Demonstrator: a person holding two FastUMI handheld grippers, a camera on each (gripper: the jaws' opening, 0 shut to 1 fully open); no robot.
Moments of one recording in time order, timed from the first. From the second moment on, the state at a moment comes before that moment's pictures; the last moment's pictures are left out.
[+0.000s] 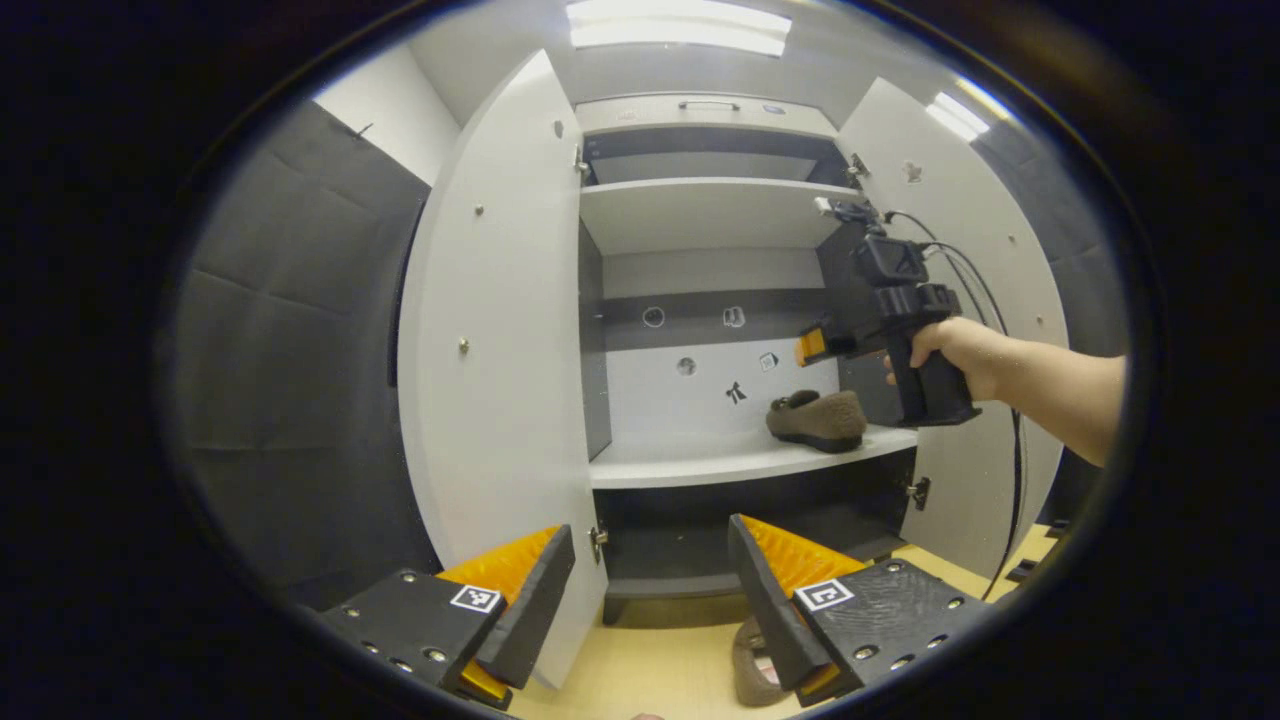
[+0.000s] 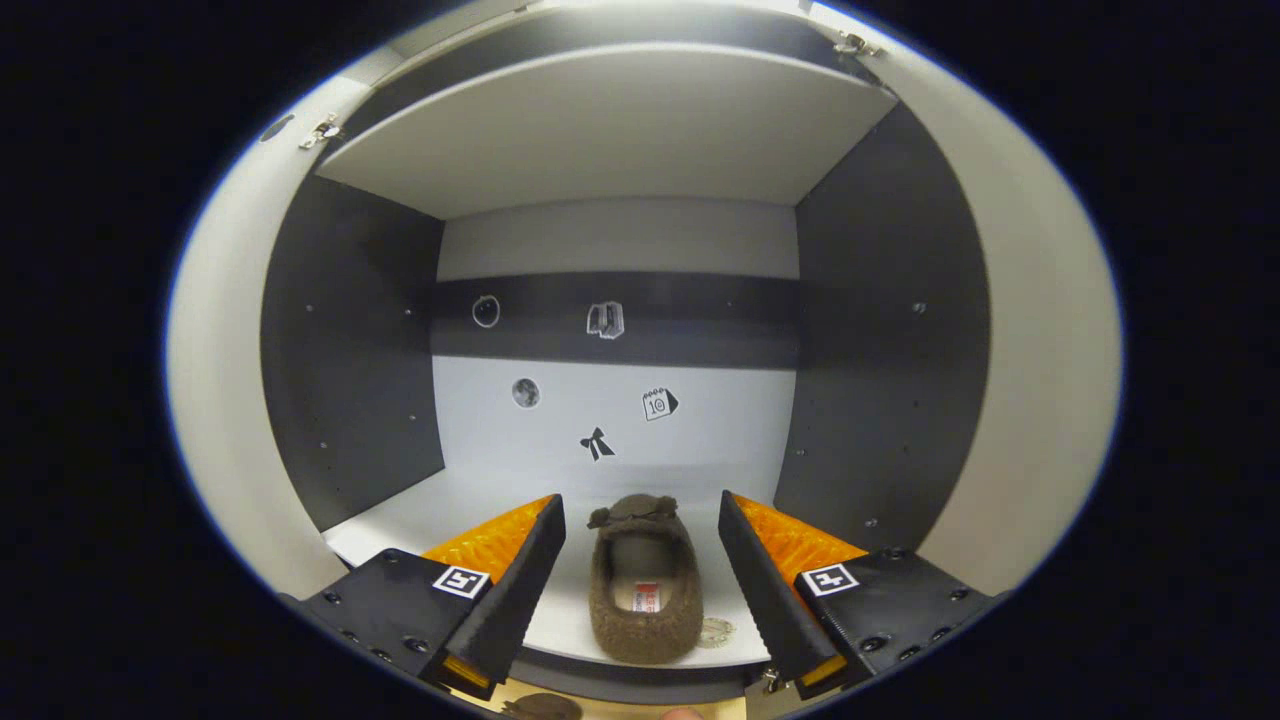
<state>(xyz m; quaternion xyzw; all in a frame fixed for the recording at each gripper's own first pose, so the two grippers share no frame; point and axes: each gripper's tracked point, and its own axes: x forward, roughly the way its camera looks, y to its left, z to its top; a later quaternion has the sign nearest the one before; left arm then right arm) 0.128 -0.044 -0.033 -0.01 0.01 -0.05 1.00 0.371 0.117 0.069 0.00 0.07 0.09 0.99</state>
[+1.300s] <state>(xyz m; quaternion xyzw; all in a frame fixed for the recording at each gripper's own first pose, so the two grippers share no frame) 0.154 -0.125 -0.224 -0.02 0.20 -0.16 0.96 0.165 0.080 -0.008 -0.04 0.04 0.11 0.99</state>
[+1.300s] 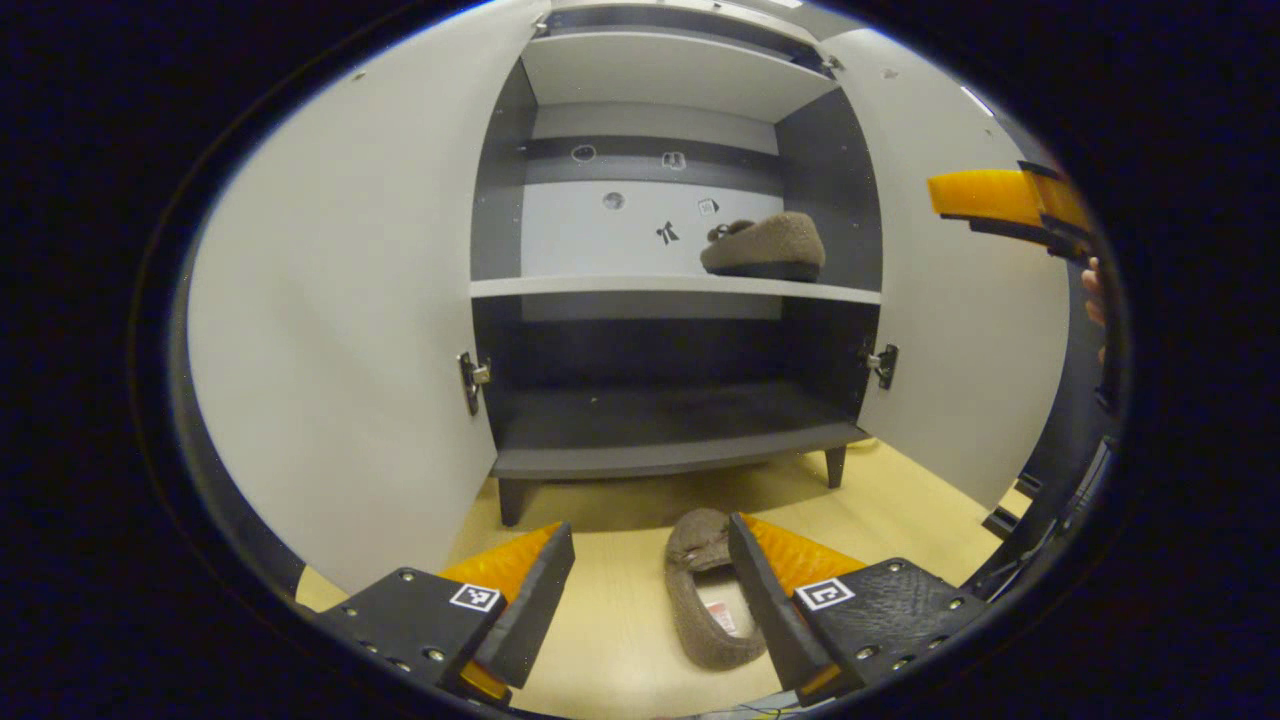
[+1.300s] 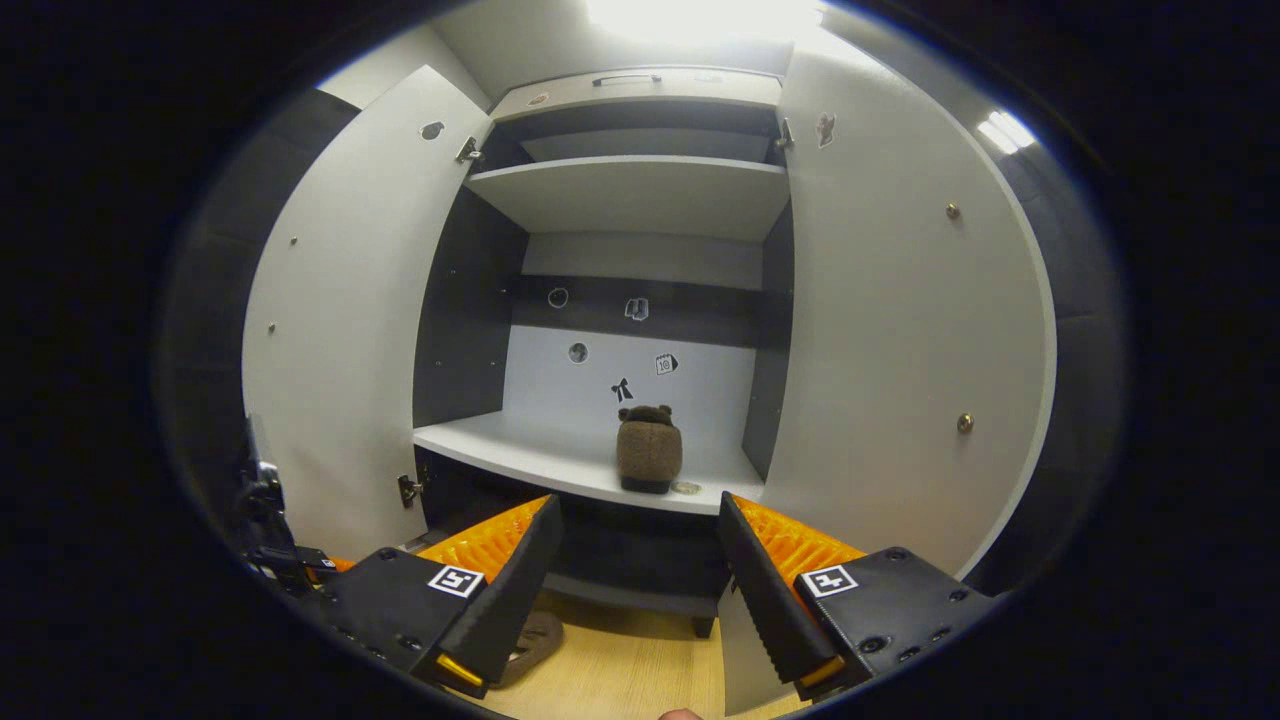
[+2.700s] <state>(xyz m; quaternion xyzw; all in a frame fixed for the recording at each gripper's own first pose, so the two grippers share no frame) 0.165 -0.172 -0.374 -0.02 0.38 -0.18 0.91 0.159 0.079 -0.038 -0.05 0.08 0.09 0.99</state>
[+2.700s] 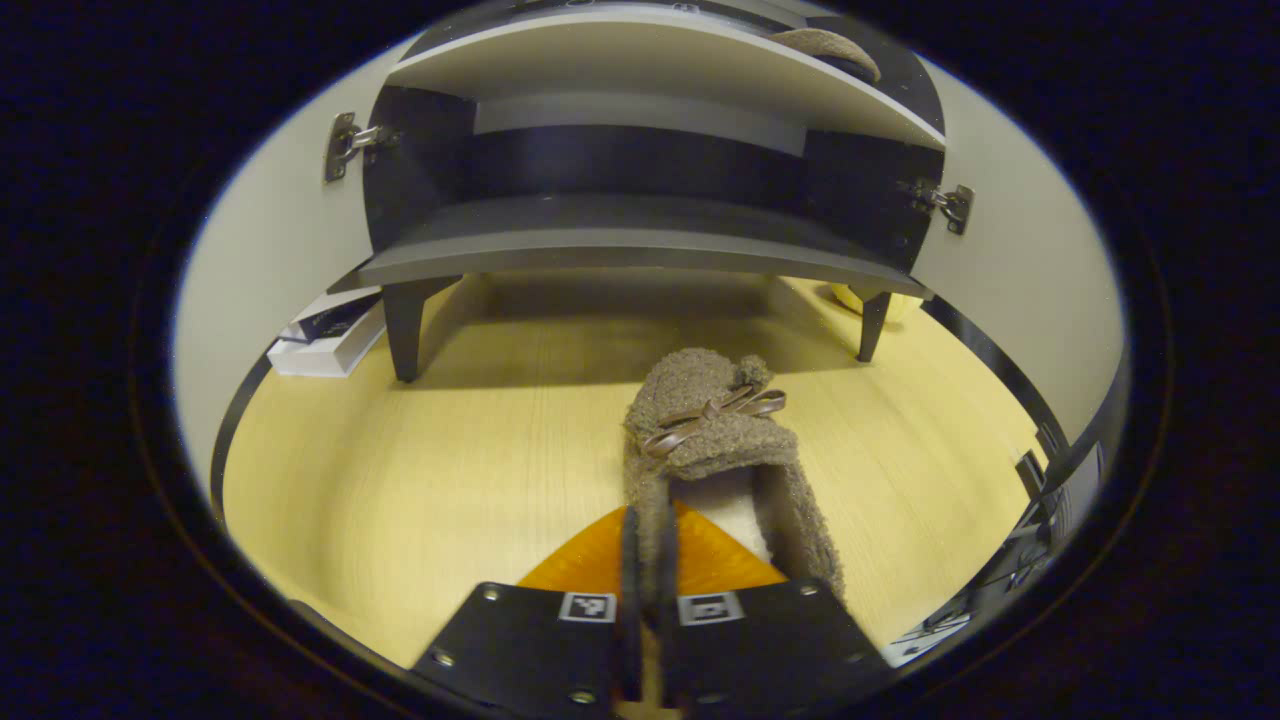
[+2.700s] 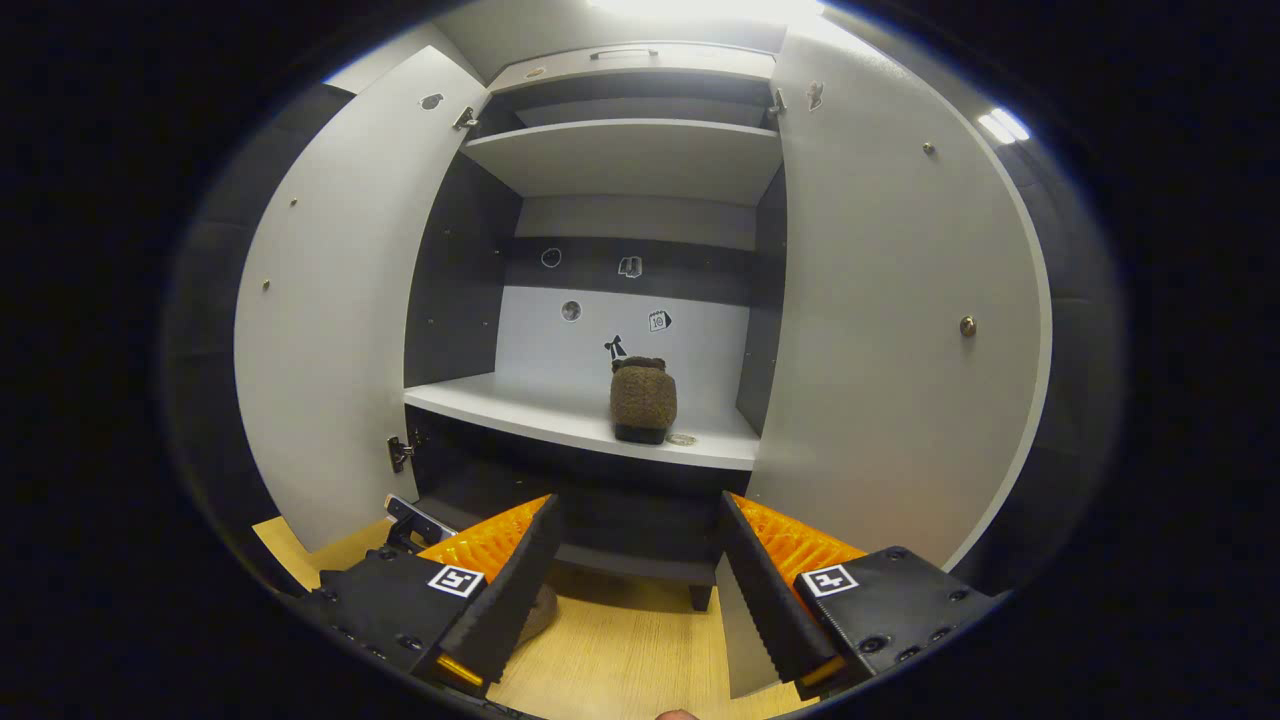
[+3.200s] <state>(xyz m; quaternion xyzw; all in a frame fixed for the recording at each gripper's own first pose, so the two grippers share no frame) 0.173 -0.160 -0.339 -0.03 0.33 -0.16 0.93 0.147 0.092 -0.026 -0.04 0.07 0.10 0.99</state>
